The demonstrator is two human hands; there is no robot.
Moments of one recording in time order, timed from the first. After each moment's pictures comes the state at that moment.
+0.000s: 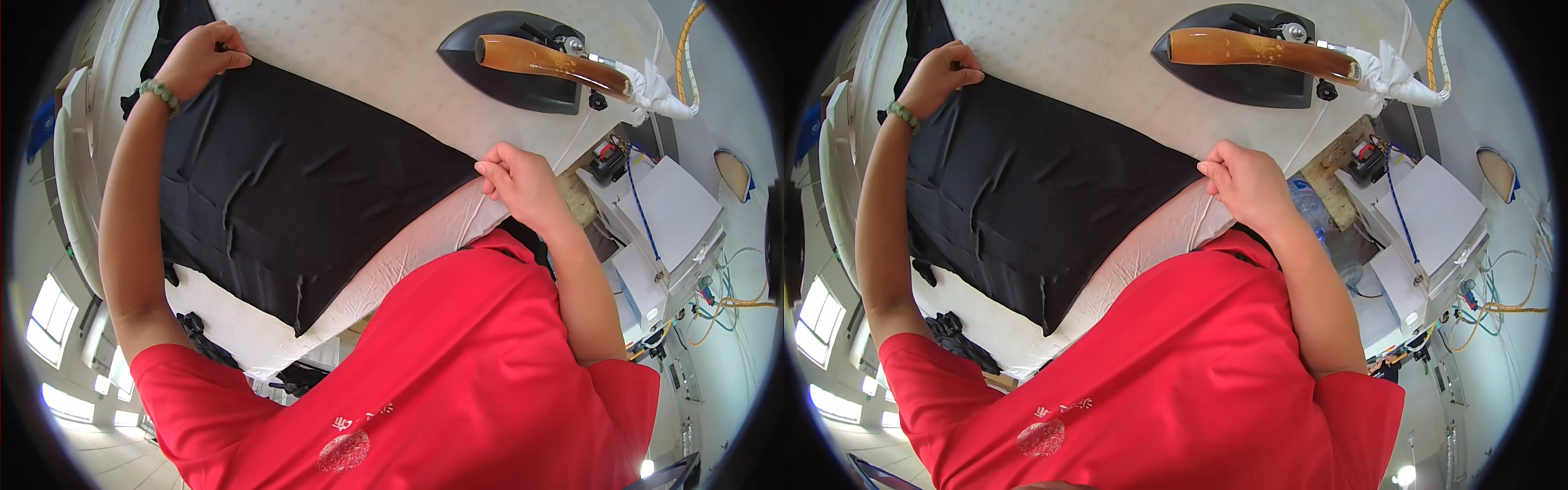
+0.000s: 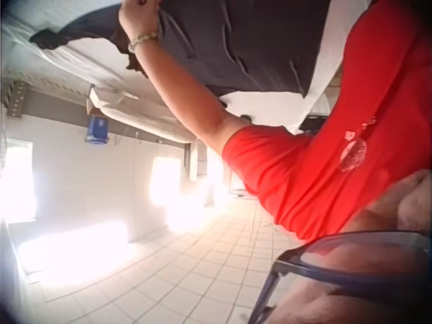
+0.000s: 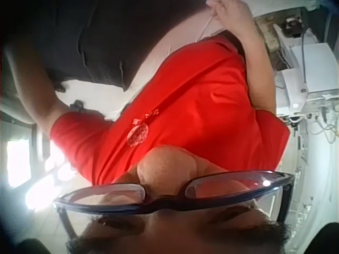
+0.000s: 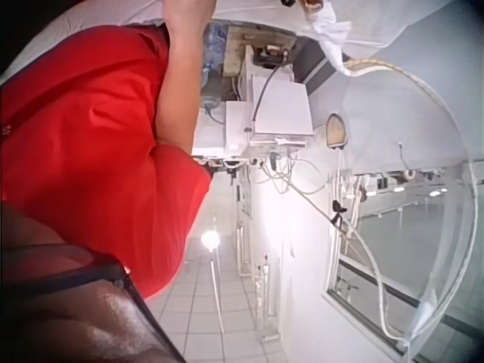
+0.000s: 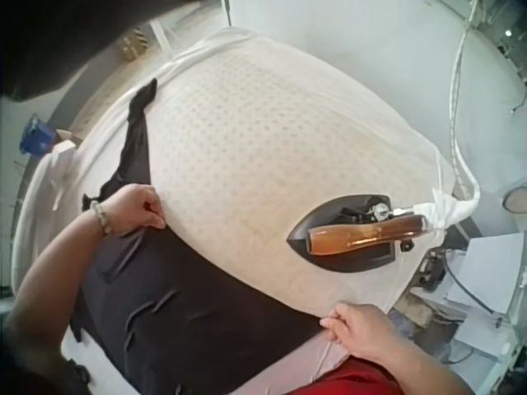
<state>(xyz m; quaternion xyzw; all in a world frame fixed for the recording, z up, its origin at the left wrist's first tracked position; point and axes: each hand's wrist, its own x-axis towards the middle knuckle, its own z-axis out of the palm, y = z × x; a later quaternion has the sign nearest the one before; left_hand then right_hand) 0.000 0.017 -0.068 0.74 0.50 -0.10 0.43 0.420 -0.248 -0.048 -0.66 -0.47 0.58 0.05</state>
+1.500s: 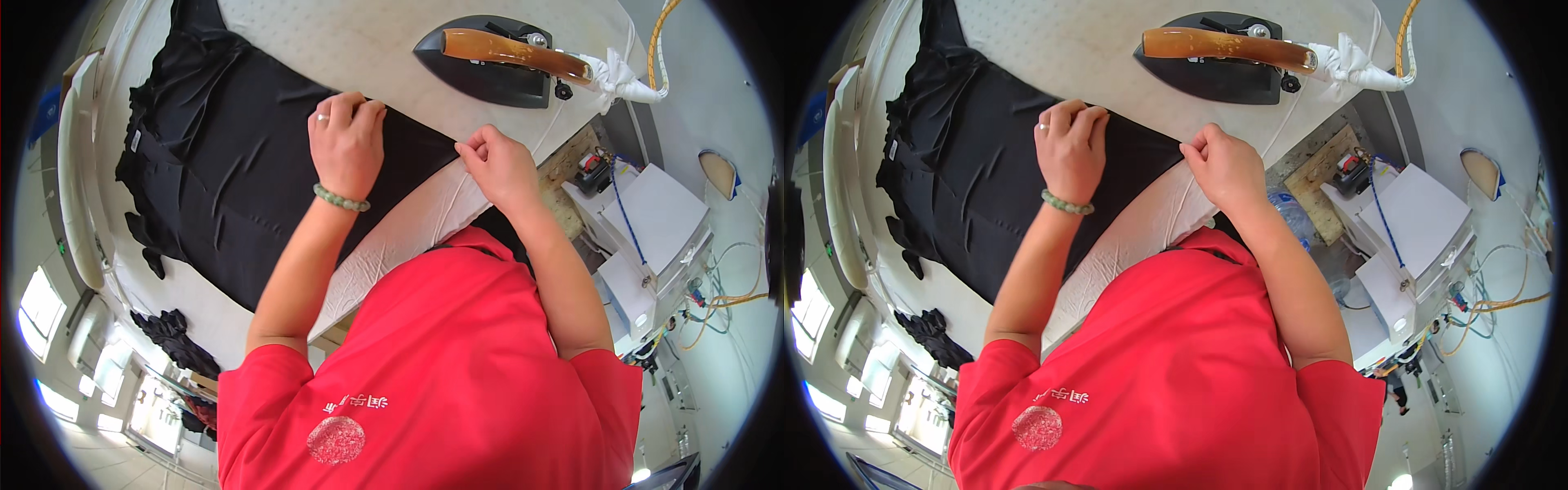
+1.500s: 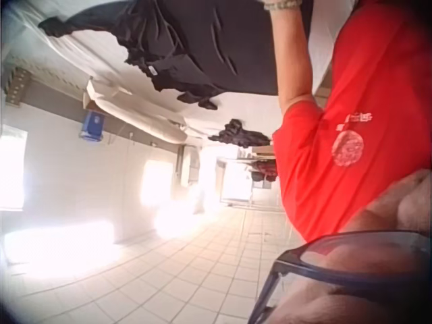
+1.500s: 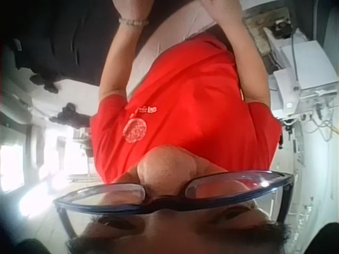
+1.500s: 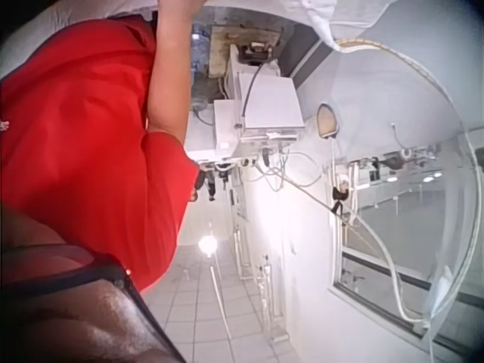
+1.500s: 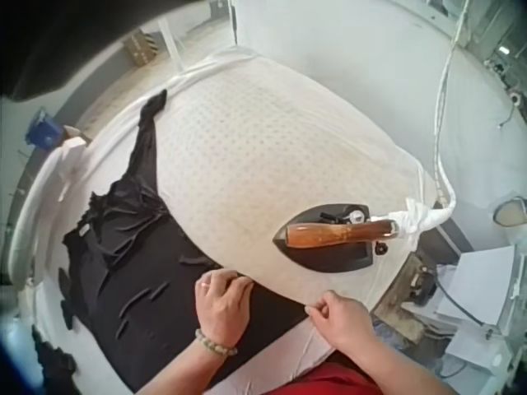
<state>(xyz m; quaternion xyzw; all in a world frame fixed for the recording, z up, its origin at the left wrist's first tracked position) 0.188 -0.211 -0.089 0.78 0.56 0.25 0.08 0.423 -0.255 -0.060 -0.72 -0.57 0.40 0.05</state>
